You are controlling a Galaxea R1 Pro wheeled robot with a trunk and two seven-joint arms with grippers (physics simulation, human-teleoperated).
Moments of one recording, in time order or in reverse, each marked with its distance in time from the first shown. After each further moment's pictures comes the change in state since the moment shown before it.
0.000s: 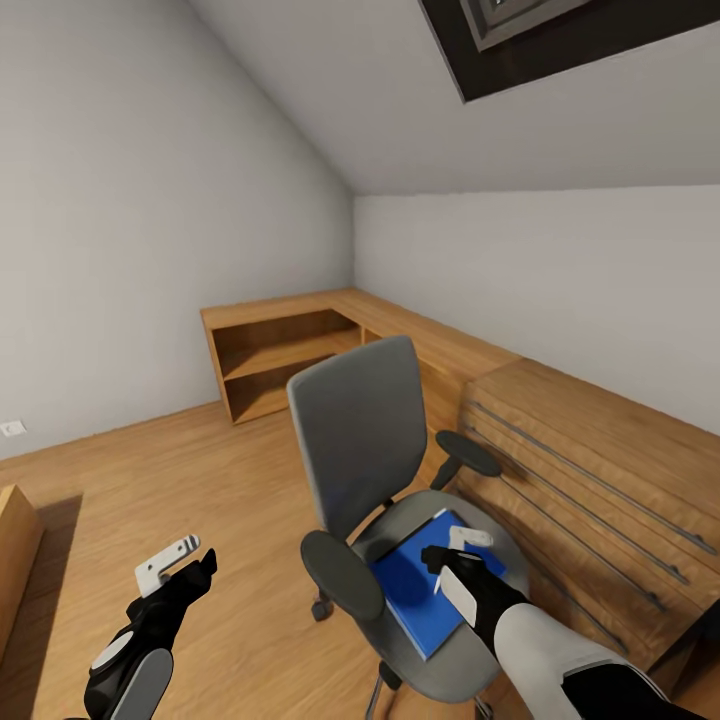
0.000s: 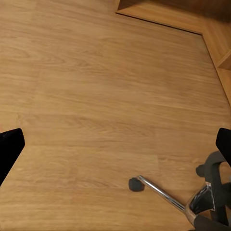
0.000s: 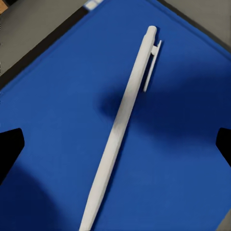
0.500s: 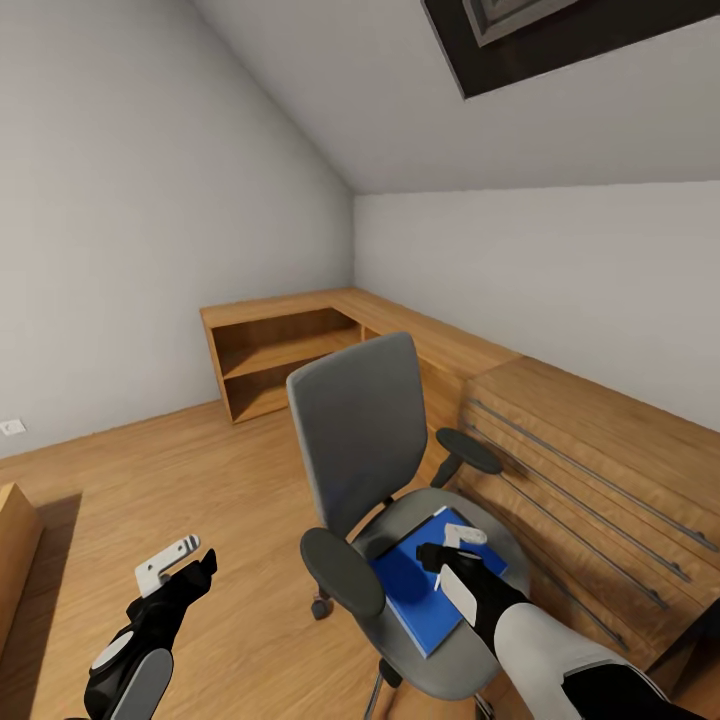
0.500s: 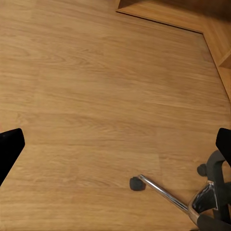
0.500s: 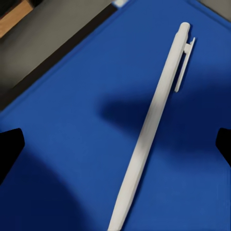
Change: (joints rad) left arm 0.000 0.000 0.000 0.000 0.000 0.000 0.000; right arm 0.000 0.000 -0.003 -0.006 -0.001 -0.004 0.077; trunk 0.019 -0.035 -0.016
